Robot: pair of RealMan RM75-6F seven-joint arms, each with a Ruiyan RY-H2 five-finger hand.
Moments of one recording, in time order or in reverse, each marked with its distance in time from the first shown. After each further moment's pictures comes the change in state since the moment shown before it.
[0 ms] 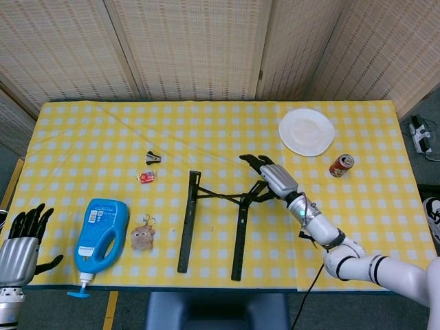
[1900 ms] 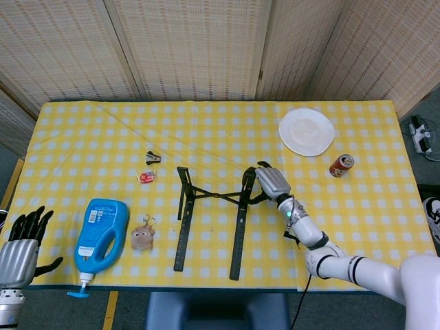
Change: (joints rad) left arm 0.007 -0.012 0.007 0.026 -0.003 -0.006 -0.026; right arm 0.026 -0.145 0.032 0.080 0.224 -0.001 -0.270
